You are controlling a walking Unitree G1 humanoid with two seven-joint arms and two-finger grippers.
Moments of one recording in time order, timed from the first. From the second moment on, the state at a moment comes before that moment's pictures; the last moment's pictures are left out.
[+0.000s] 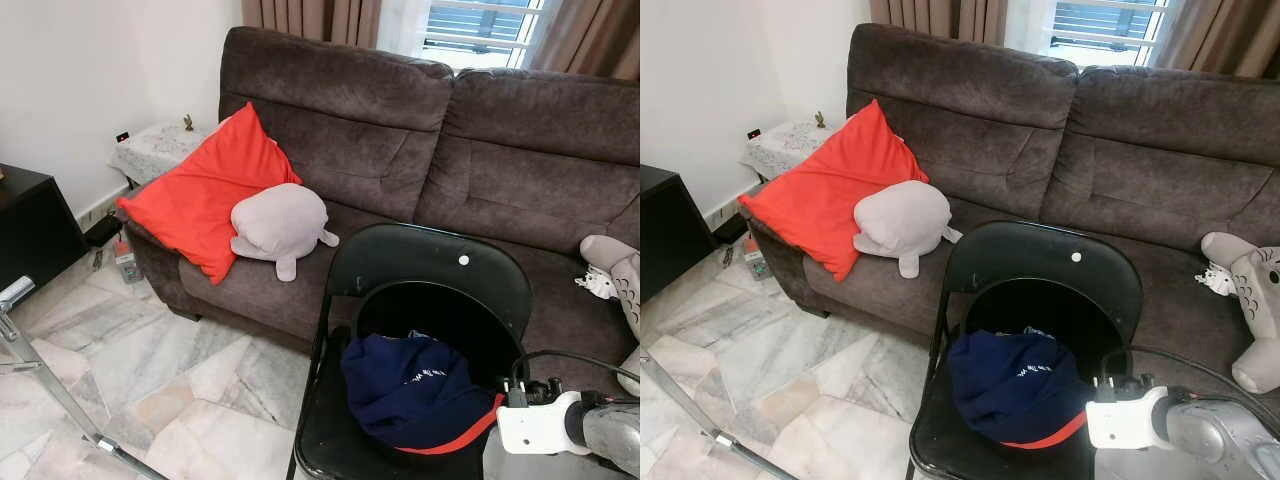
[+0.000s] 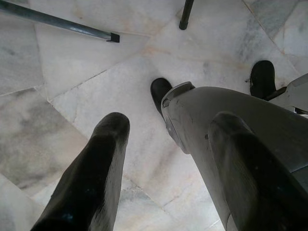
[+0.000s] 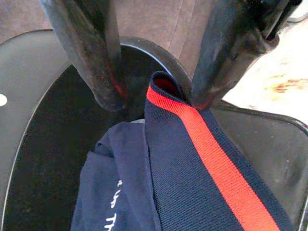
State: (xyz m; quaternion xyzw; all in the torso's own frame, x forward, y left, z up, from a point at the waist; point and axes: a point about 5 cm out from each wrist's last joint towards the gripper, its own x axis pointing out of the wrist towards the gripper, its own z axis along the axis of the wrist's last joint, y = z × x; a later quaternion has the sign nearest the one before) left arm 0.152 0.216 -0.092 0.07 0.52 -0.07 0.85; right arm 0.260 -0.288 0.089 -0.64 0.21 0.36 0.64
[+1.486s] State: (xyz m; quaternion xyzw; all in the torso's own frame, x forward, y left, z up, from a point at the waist) left arm 0.152 0.216 -0.092 0.07 0.52 -0.07 0.85; right arm 0.278 -0.286 0.093 -0.68 0.19 0.31 0.64
